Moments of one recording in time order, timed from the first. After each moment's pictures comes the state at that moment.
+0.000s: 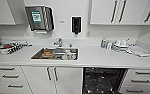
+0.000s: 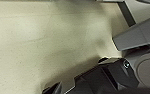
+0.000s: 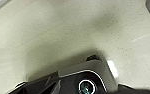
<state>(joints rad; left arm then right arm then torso) 1.07 2.17 -1.54 0.21 0.26 -0.10 -1.31 2.55 -2.19 -0.72 -0.08 1.12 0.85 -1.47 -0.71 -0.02</state>
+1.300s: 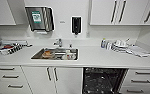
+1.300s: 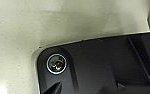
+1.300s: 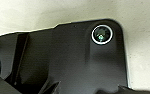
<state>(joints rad) 1.47 2.82 -2.46 0.20 -0.08 -0.10 -1.56 2.90 -2.78 -1.15 0.31 1.12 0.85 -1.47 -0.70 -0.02</state>
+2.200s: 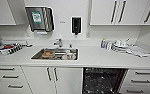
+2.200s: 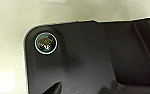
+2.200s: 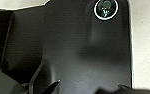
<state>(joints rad) 1.53 3.00 -2.75 0.19 -0.10 -0.10 -1.58 3.00 -2.80 -1.16 0.06 1.12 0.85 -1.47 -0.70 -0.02</state>
